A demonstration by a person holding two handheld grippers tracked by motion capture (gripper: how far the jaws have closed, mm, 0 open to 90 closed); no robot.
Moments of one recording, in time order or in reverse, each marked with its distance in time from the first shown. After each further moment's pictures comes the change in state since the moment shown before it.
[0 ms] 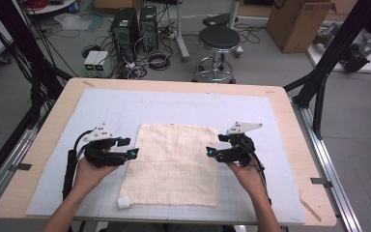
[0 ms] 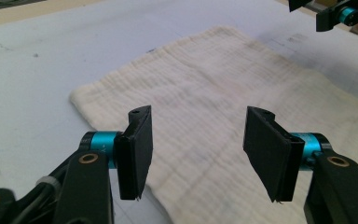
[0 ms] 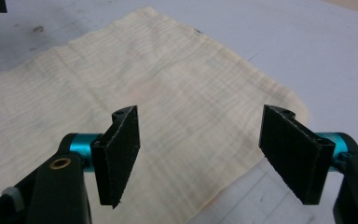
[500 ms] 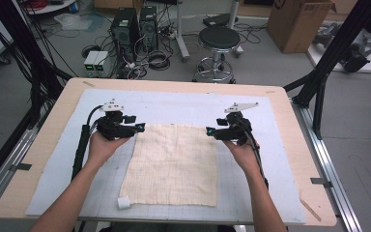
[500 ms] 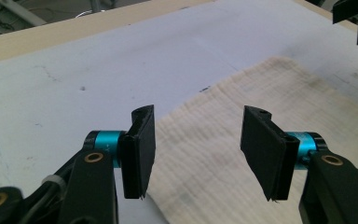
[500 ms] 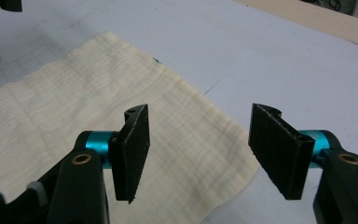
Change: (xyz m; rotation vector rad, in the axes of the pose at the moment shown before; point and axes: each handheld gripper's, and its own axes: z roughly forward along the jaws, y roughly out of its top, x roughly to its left) left arm 0.042 0.040 0.041 0.018 0.108 -0.067; right arm -0.034 0.037 0.022 0.018 -0.045 0.032
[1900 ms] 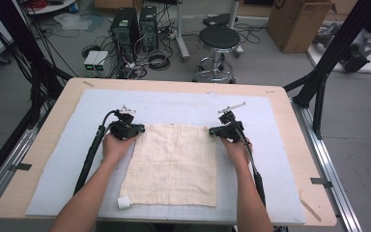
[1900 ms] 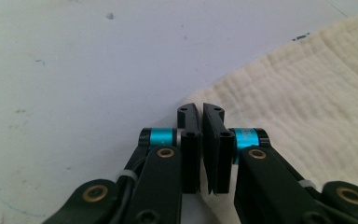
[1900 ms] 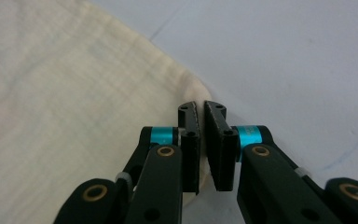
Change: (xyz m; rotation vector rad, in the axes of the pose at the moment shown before) left arm 0.019 -0.030 0.059 0.167 0.151 -0.052; right arm -0.030 -0.019 0.054 0.165 -0.019 0.130
